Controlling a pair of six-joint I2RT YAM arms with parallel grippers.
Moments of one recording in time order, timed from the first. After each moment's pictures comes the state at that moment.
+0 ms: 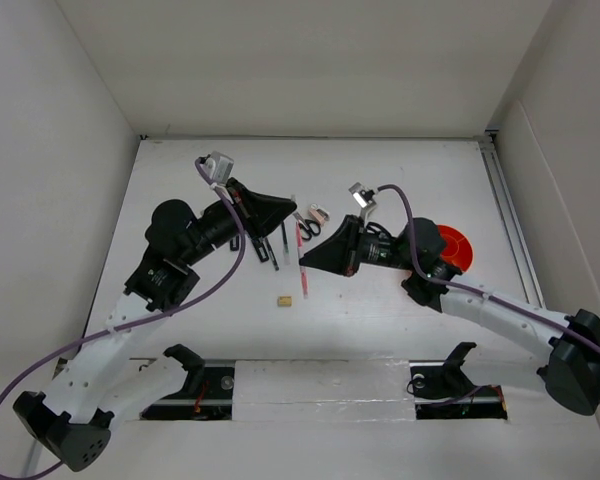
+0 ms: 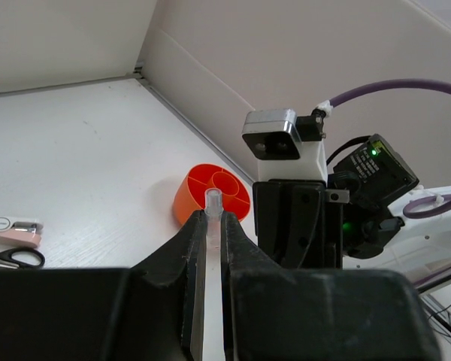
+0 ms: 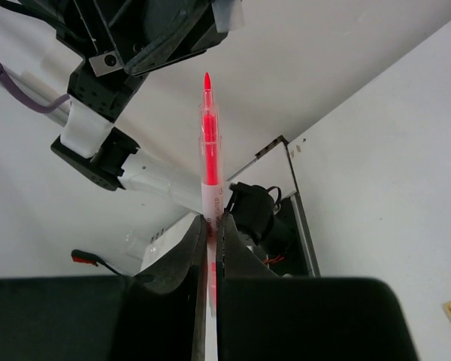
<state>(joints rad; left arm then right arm) -0.57 0.86 0.95 0.02 0.38 -0.56 0.78 1.15 0.73 0.64 -0.64 0.91</state>
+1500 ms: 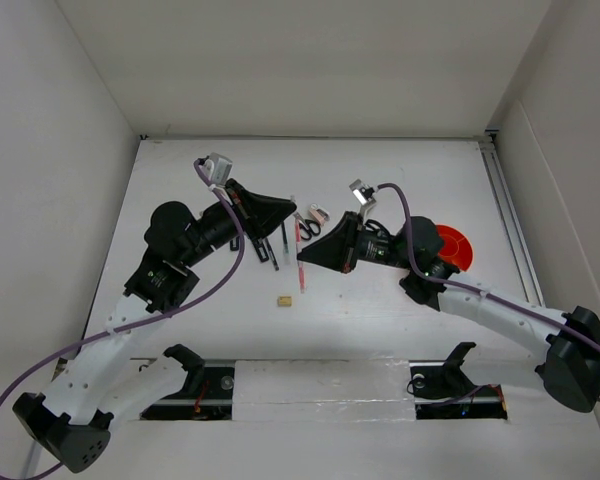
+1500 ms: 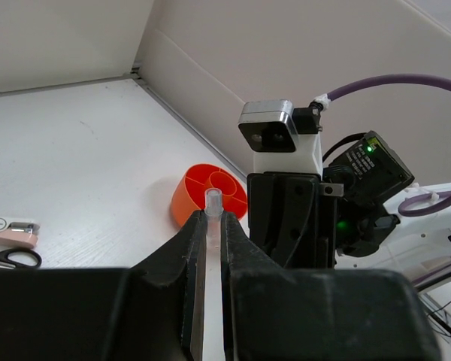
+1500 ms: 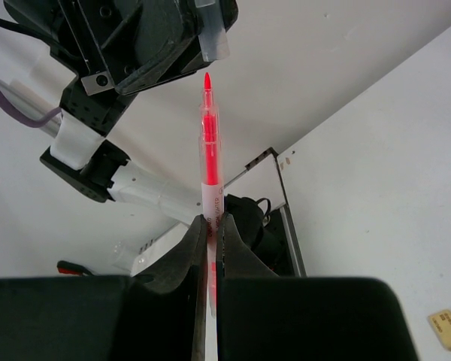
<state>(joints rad) -0.57 0.85 0.94 0.04 0.38 -0.57 0.79 1.17 0.74 0.66 -0.60 0.88</state>
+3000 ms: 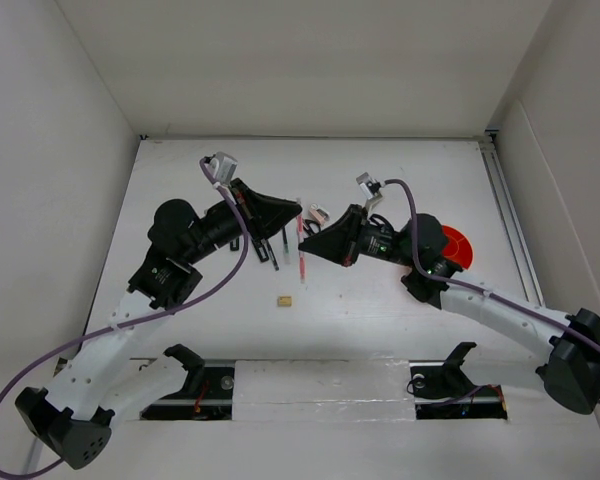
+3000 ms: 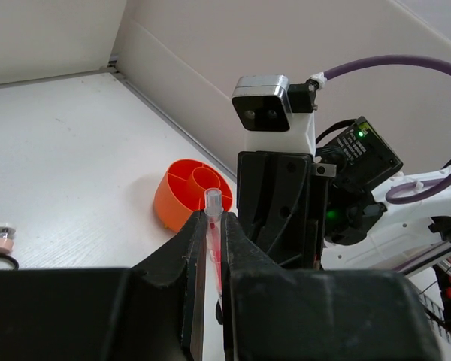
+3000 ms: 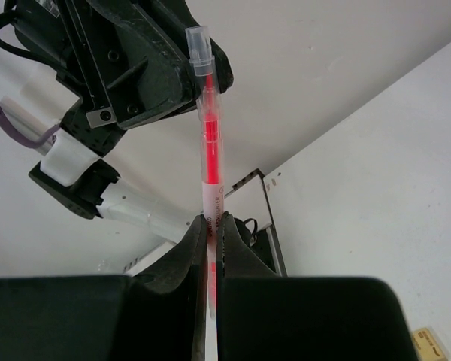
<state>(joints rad) -0.57 0.87 0.94 0.07 0.44 -0.59 0.77 1.16 0.77 0.66 -0.55 0.85</state>
